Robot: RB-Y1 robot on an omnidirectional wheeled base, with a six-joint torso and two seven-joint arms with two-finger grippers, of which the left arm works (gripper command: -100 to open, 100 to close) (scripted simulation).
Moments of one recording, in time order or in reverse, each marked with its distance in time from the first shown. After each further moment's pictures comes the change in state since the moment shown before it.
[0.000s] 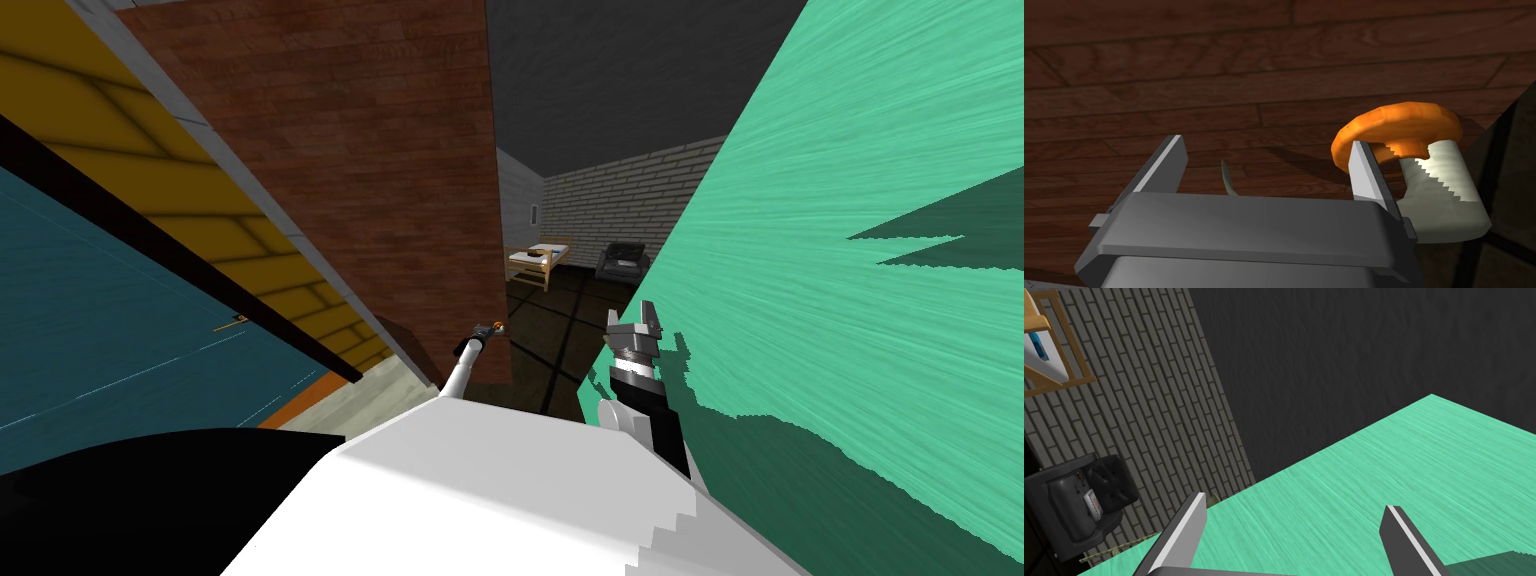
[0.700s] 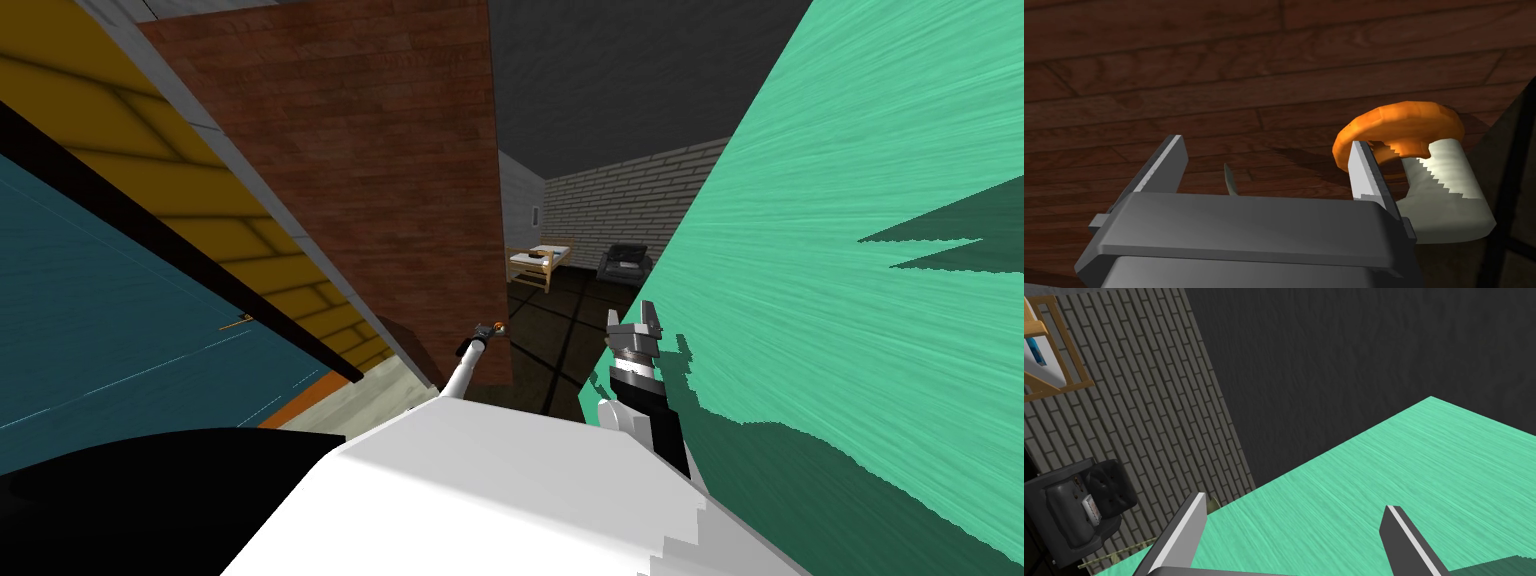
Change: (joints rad) arm -0.006 0.009 -0.052 0.035 0.000 -0.069 -0.013
